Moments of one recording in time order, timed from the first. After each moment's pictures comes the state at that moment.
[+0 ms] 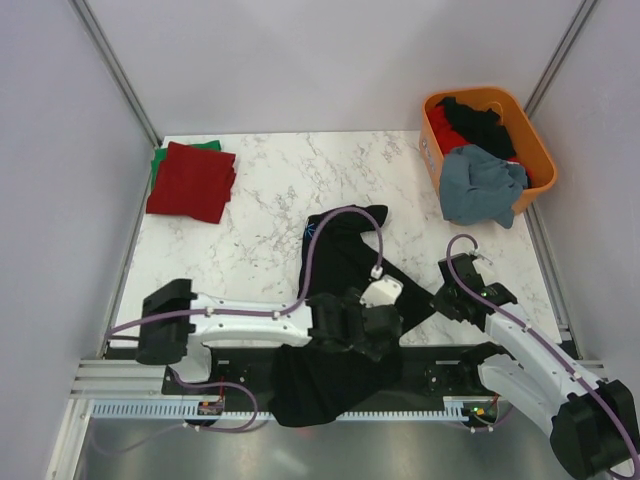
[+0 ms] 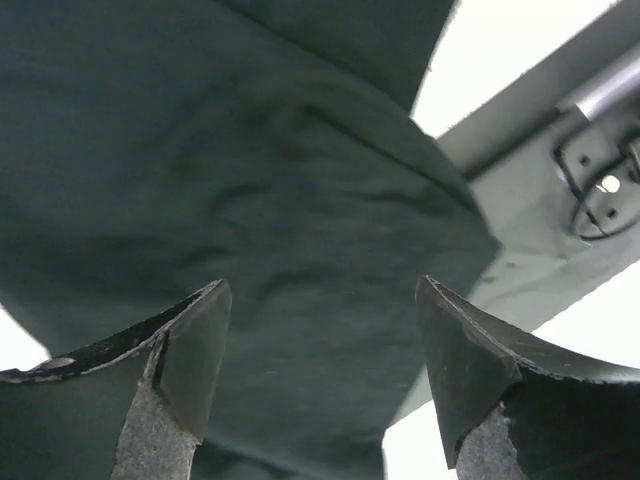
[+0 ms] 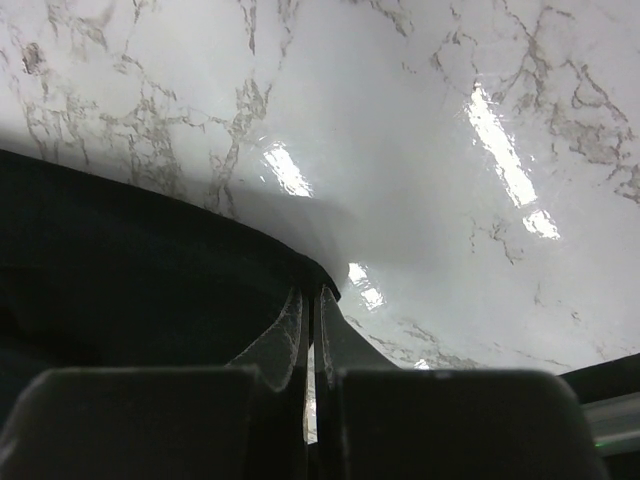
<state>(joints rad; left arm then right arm) -1.44 1.58 1.21 -0.66 -0.41 -0.73 0.36 0.86 0.45 -0.69 0.22 0.97</state>
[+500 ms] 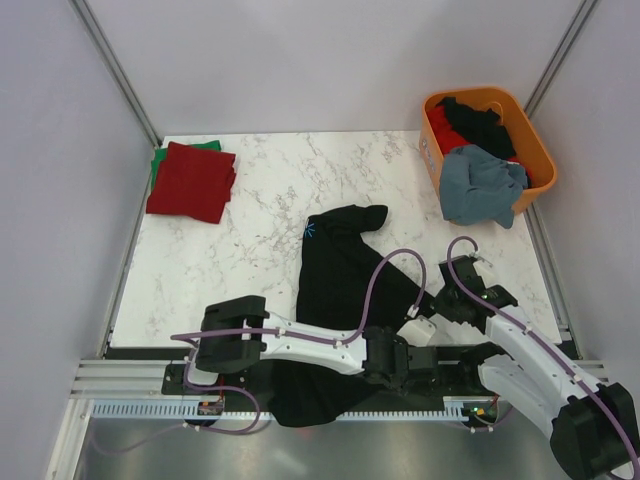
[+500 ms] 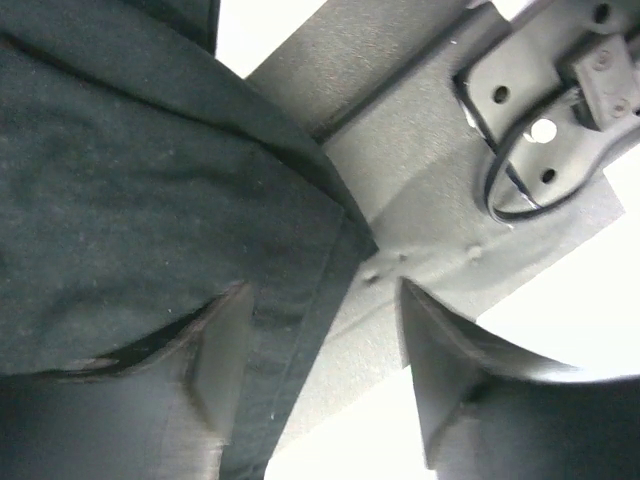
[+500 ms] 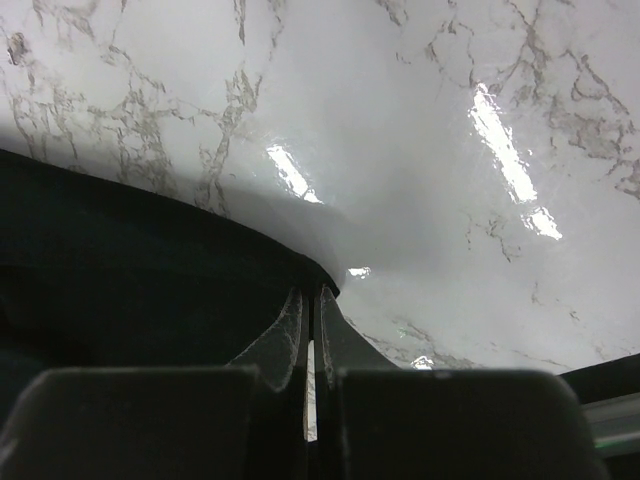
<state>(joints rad) -1.60 1.95 1.43 -0.66 -0.30 -0.86 0.35 0.84 0.43 -0.69 0.21 0.96</state>
